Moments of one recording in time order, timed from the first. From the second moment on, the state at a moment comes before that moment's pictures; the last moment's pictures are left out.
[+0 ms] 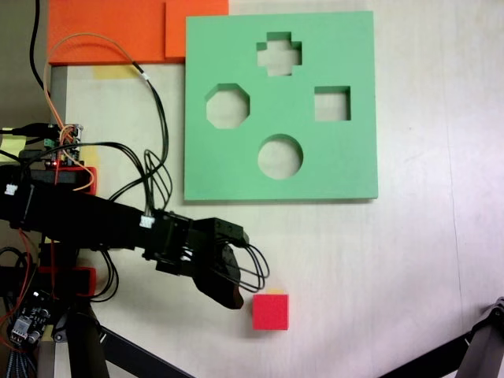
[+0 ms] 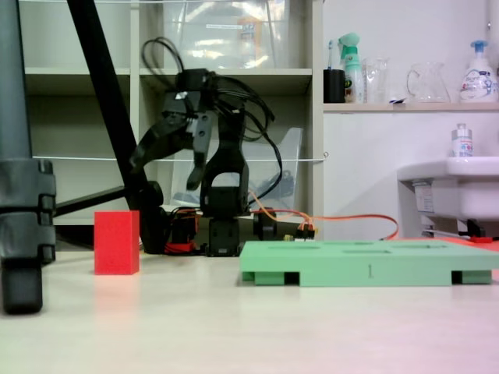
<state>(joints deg) 13.0 105.0 103.7 65.2 73.9</state>
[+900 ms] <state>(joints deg) 25.0 77.2 88.2 65.1 67.1</state>
